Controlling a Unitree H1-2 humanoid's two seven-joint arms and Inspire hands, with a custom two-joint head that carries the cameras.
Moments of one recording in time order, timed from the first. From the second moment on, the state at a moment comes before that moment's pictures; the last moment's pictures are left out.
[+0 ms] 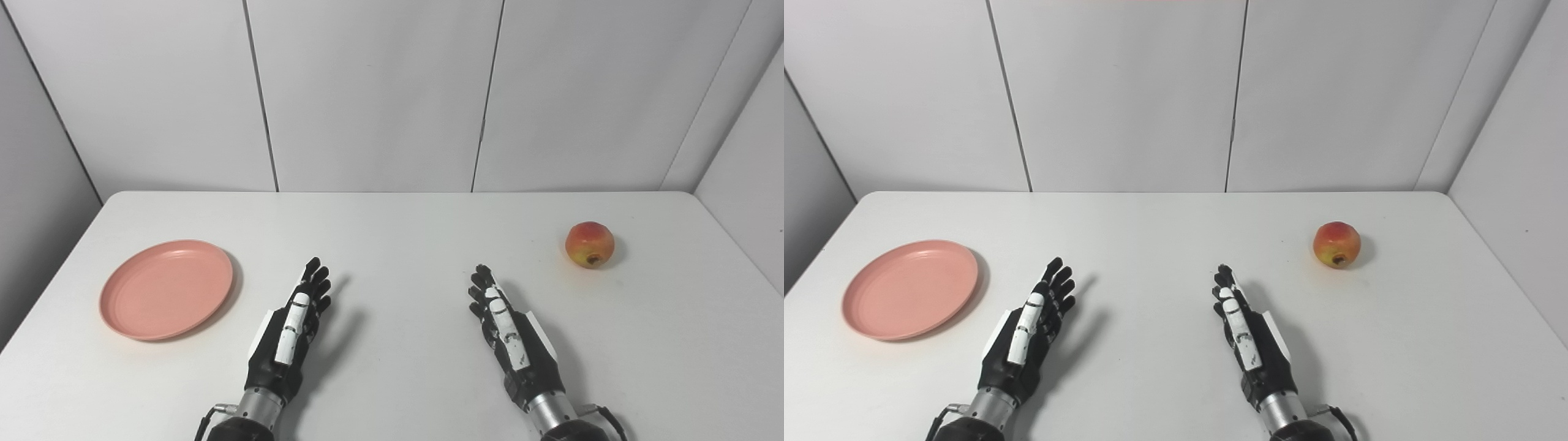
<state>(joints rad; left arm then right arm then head) -0.04 0.01 -0.05 -0.01 -0.17 0.07 -0.16 -0.04 -0.01 0.09 -0.07 0.10 0.12 0.14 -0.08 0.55</state>
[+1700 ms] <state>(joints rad) -0.05 -0.06 -0.09 0.02 -0.09 0.06 -0.11 -0.02 -0.06 0.07 -0.09 0.15 0.12 0.18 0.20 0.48</state>
